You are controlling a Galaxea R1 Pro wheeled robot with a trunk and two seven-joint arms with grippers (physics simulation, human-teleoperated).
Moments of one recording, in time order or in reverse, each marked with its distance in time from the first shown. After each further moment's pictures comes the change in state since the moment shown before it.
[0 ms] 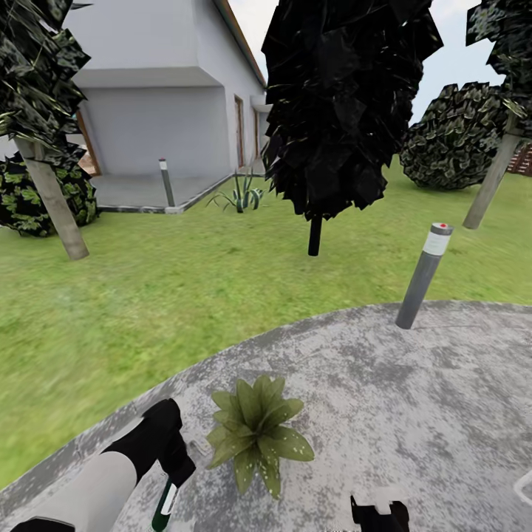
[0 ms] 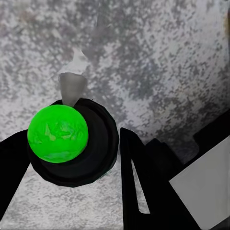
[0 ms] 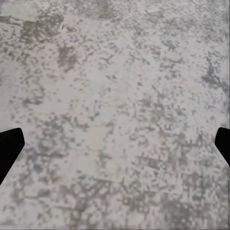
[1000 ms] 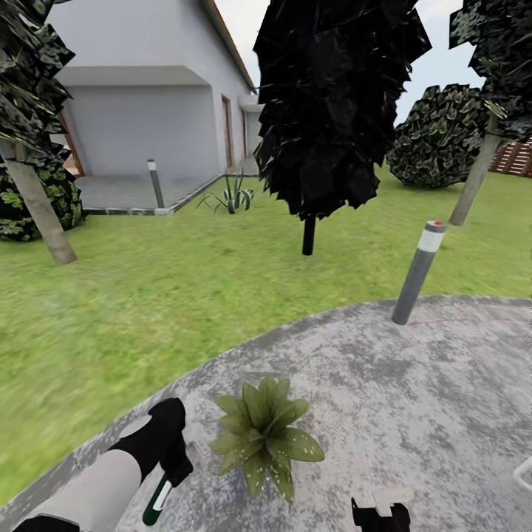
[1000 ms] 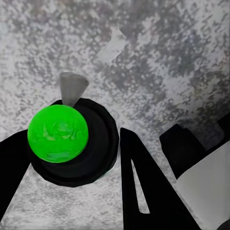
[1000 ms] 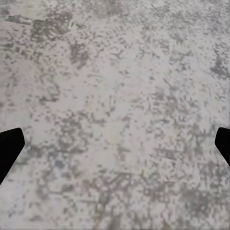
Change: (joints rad) left arm -0.007 -0.015 -0.029 0.000 -0.109 0.014 -0.003; right arm 0.005 -0.001 -0.001 0.000 0.000 0.000 0.000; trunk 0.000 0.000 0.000
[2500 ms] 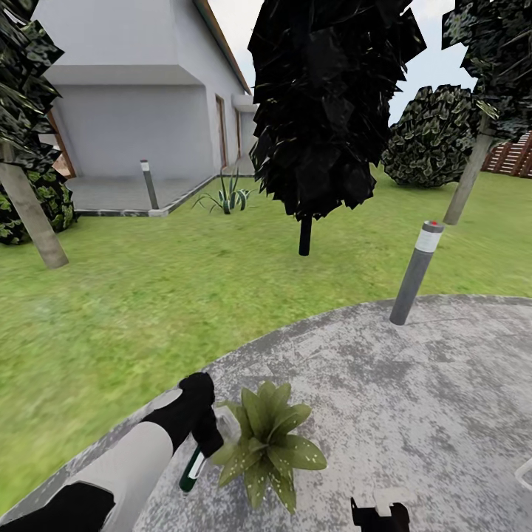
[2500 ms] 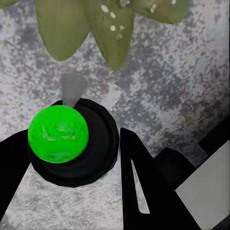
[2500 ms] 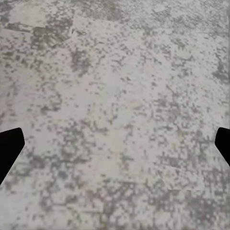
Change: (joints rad) left arm -0.103 -0.122 -0.003 0.001 -0.094 -0.004 -0.104; right arm 0.000 0.000 0.004 -0.001 0.003 0.000 0.002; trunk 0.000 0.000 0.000
